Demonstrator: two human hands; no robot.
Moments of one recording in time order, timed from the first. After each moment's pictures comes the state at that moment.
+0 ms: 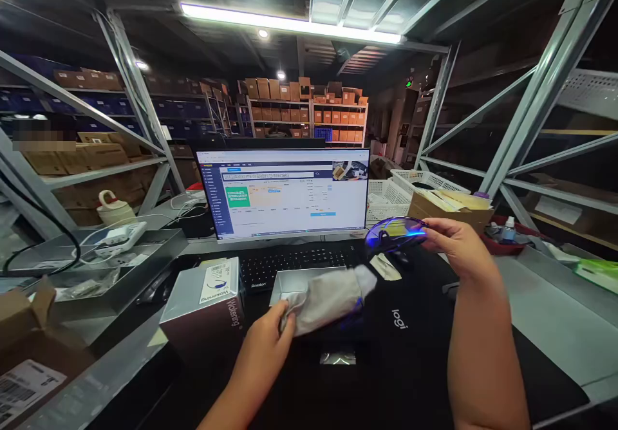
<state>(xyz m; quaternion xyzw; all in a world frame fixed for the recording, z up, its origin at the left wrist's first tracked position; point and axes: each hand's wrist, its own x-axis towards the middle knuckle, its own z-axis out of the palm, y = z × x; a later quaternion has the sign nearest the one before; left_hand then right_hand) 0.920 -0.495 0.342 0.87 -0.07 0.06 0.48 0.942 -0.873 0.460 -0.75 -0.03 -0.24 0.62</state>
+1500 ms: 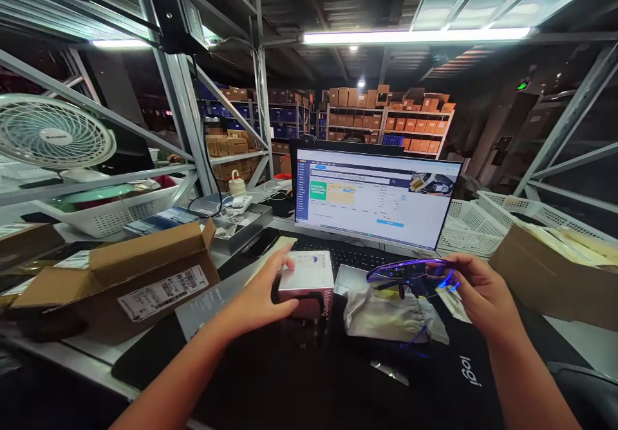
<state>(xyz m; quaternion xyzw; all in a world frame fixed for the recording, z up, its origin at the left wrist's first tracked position) 0.899 -0.370 0.394 0.89 -0.14 0.17 0.40 0.961 -0.772 0.416 -0.74 -0.22 -0.21 0.60</state>
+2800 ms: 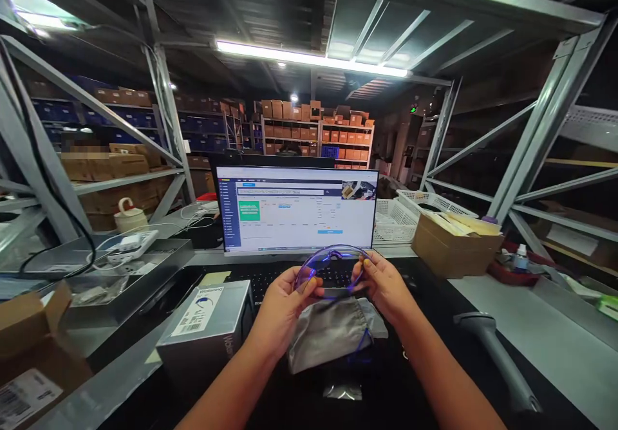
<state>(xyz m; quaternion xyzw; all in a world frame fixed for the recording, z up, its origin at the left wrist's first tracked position) 0.960 -0.520 0.410 0.55 -0.12 0.00 0.83 0.975 -0.730 0.415 -0.58 -0.14 -0.06 0.80</state>
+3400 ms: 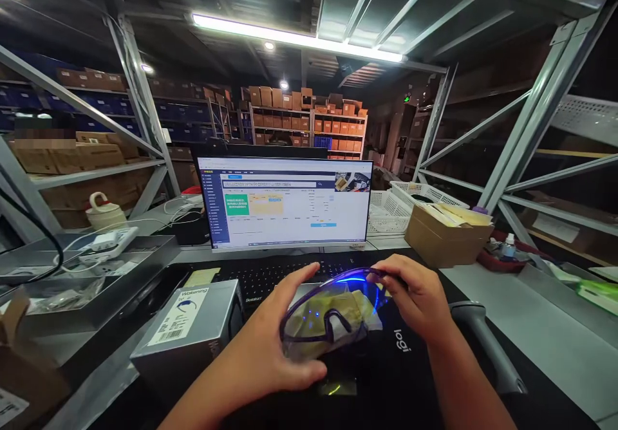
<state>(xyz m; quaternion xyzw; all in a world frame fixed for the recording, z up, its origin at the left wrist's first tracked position) 0.929 -0.483 0.421 0.80 -0.34 0.04 0.49 0.915 -0.764 0.452 -0.81 -0.32 -0.36 0.33</state>
